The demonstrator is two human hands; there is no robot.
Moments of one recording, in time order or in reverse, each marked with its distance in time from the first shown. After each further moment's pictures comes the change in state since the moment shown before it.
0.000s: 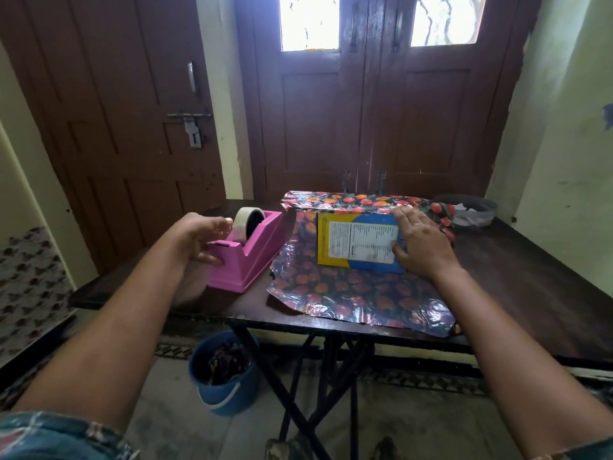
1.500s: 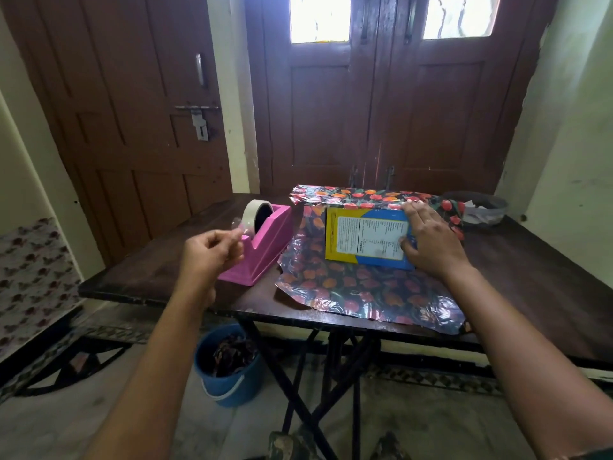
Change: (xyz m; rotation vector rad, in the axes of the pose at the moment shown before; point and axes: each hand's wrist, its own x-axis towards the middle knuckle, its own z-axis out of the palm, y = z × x) left_hand -0.040 -0.058 0.021 -0.387 0.134 0.361; right_hand -0.001 -0.003 0.001 0.049 0.026 0.001
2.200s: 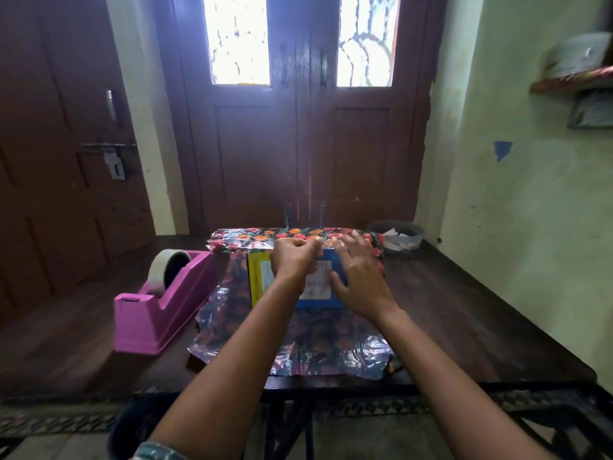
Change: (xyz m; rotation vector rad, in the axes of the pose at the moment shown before) left_hand 0.010 0.017 0.247 0.057 -0.235 -0.029; right_hand -0.005 0.013 -0.003 0.129 0.078 0.027
